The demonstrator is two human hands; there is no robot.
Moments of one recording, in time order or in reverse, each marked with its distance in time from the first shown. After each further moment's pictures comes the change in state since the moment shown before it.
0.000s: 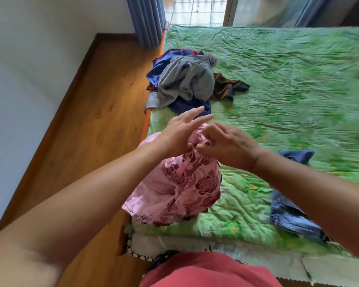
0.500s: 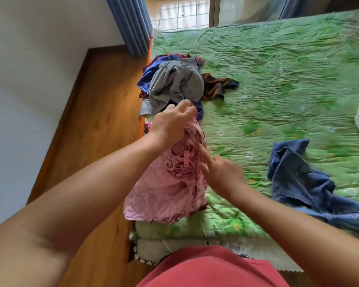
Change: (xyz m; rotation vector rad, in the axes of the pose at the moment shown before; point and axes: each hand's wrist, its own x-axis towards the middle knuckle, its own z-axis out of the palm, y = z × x) left_hand 0.035 0.037 -0.023 0.371 0.016 -0.049; right_hand -0.079 -0.023 0.059 -0.117 -0.205 0.615
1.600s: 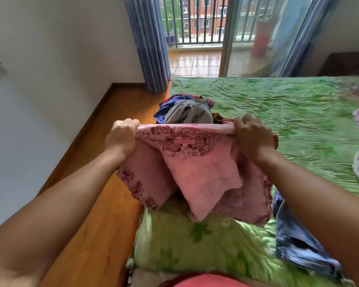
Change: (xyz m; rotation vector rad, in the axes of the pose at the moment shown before) left_hand -0.095 -0.123 -0.066 -0.009 0.225 -0.509; right_hand 0.089 0.017 -0.144 -0.314 0.321 0.032
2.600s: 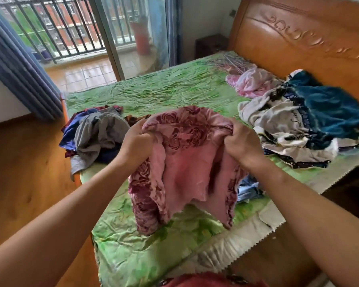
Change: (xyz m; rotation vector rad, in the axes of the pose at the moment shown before) left_hand -0.028 0.235 0.022 -1.183 -0.554 0.215; right_hand -0.188 0.076 -0.067 0.369 0.136 0.821
